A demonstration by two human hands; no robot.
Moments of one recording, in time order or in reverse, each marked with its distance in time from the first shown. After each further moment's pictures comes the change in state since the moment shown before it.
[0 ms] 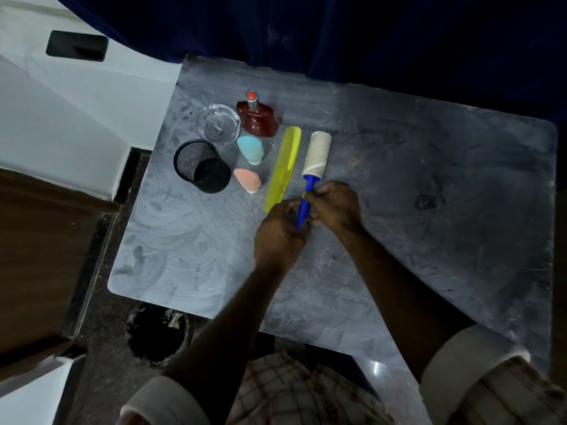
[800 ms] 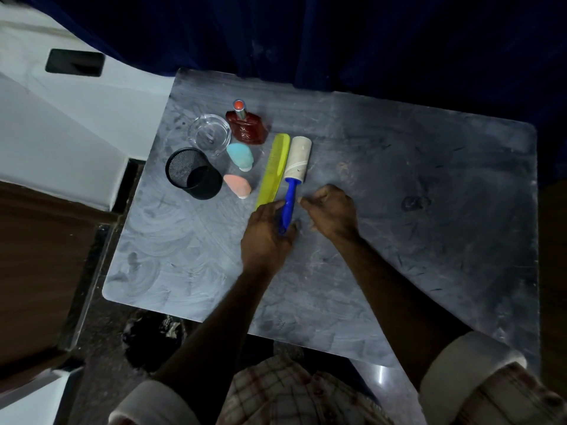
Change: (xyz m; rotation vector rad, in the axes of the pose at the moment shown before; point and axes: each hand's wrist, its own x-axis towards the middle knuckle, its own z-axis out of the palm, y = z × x) left_hand -0.001 -0.001 -0.006 0.221 0.038 0.152; right_hand -0.019 -0.008 -0.027 -0.215 0.013 -0.052
